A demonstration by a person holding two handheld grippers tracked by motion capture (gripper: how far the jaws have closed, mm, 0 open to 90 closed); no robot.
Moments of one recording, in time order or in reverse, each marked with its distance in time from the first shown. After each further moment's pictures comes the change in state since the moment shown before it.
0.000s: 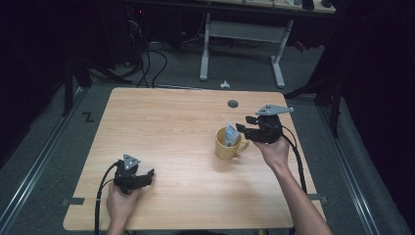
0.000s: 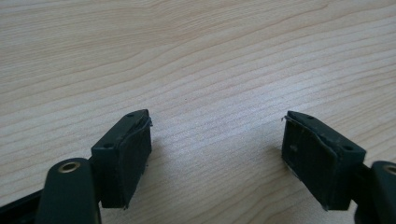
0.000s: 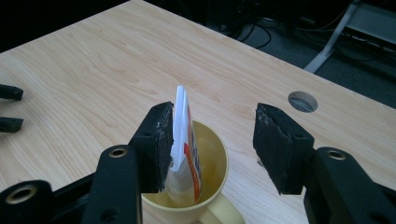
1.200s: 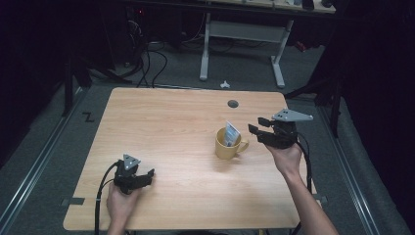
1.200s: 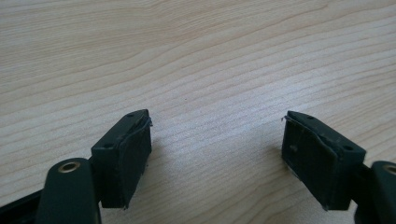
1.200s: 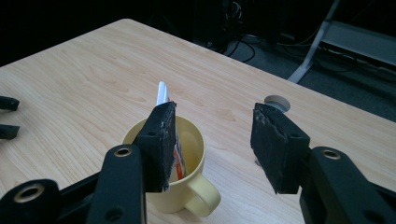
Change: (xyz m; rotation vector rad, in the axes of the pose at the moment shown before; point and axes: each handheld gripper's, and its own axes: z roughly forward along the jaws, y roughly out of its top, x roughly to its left) left arm 0.000 0.000 0.000 0.000 0.000 0.000; right arm -0.009 -0.016 -0.036 -0.079 -0.051 0.026
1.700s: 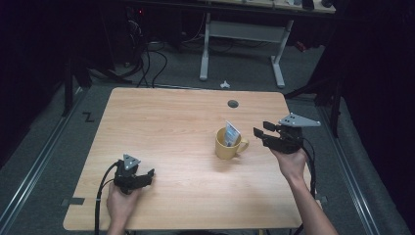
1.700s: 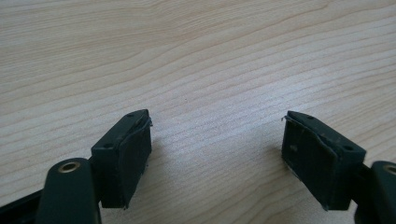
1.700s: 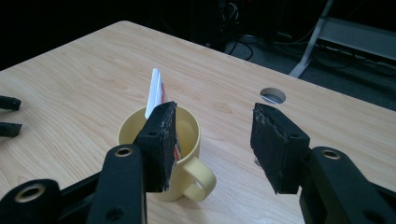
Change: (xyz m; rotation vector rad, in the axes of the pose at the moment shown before) left arm 0.000 0.000 0.000 0.000 0.001 0.000; right arm -0.006 -0.015 -0.011 -0.017 -0.002 0.030
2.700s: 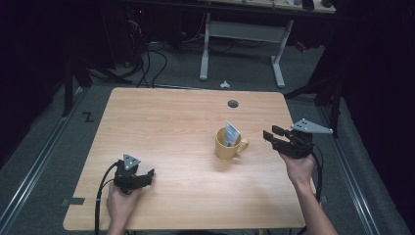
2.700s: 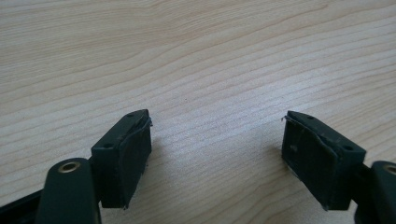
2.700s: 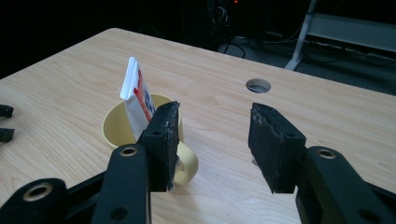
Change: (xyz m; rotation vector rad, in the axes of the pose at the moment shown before) left arm 0.000 0.000 0.000 0.000 0.001 0.000; right arm -0.017 -0.022 -0.016 -0.024 -0.027 0.073
